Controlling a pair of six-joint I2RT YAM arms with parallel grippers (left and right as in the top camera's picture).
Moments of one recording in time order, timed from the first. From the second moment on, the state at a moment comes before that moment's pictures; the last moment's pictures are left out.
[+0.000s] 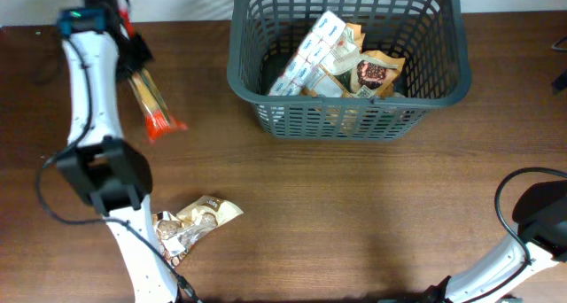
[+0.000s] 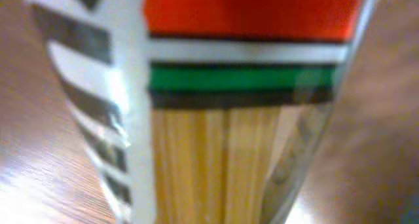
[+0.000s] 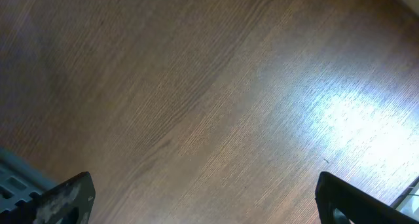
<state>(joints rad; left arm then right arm) 0.16 2.39 2.54 -1.34 -0.03 -0.32 -0.61 2.08 2.39 -1.61 0.11 0.32</state>
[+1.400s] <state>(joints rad) -0.54 2.39 2.76 -0.97 0.08 -0.06 -0.61 2.08 2.39 -1.61 0.11 0.32</state>
